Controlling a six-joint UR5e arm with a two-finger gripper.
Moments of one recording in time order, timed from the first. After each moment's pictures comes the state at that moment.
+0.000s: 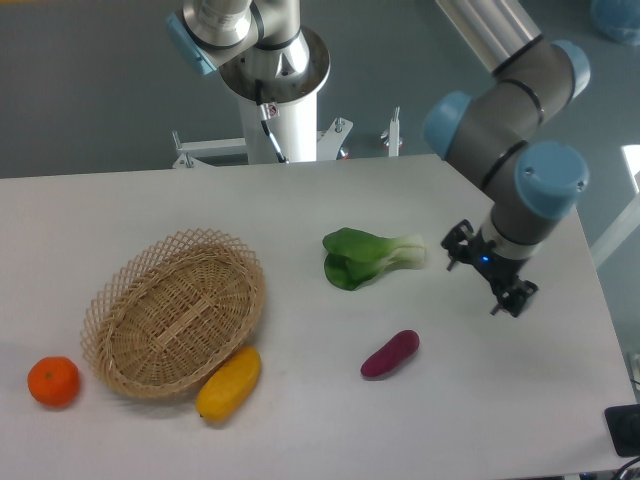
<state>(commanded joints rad) 2.68 -1.98 -1.63 -1.18 1.50 1.64</state>
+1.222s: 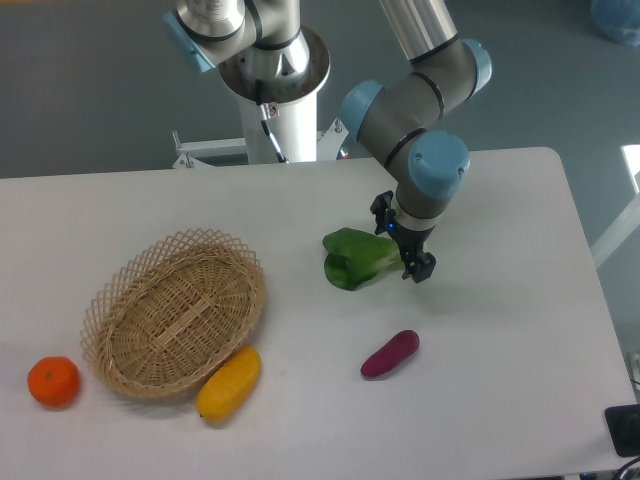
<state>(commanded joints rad) 2.66 -1.91 -1.95 -0.95 1.62 1.78</state>
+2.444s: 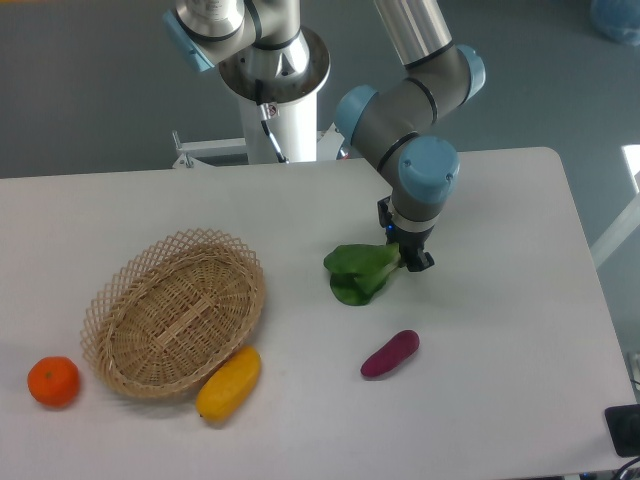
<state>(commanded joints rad) 2.65 -1.91 -1.91 -0.93 1.62 1.77</state>
